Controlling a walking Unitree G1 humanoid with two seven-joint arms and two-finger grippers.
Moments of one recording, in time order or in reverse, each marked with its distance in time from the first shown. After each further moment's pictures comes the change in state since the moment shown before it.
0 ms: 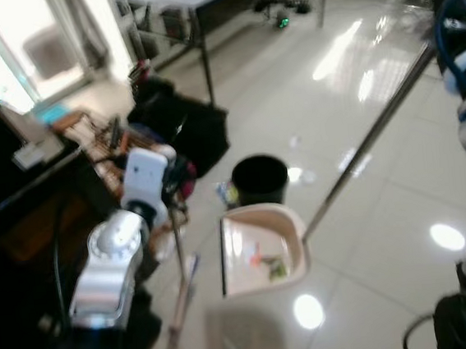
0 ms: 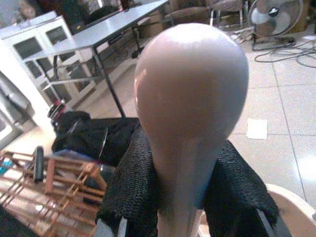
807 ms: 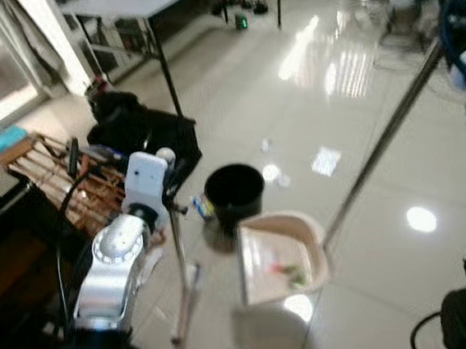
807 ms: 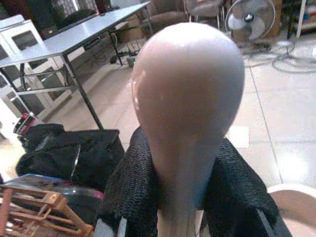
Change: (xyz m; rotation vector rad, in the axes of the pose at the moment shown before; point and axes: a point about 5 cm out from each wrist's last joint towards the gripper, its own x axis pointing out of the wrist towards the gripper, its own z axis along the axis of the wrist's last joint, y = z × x) left arm 0.001 -0.007 -0.005 -0.021 0.005 0.008; right arm 0.003 -0.008 0.001 -0.050 0.008 -0.016
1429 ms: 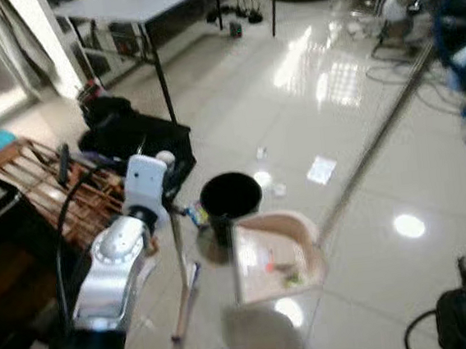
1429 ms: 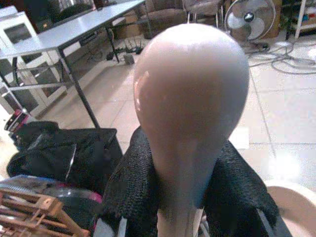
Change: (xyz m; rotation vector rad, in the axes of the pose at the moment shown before) left arm -0.003 0.005 -0.006 -0.001 0.026 0.016; right arm 0.000 0.014 -0.006 0.027 0.013 0.047
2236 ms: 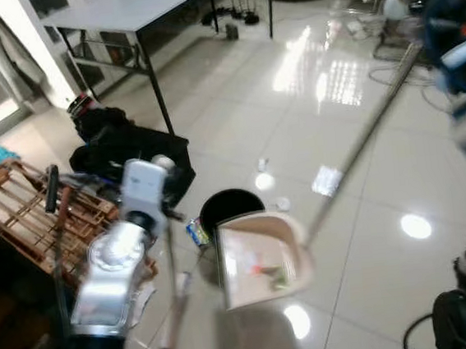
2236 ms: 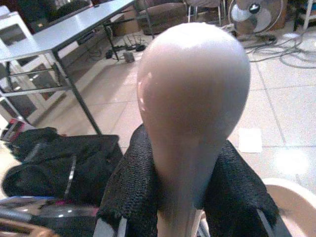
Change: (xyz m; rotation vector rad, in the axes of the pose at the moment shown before) left arm -0.003 -0.009 -0.006 -0.011 0.015 -0.015; right arm -0.001 -0.011 0.001 0.002 -0.005 -0.045
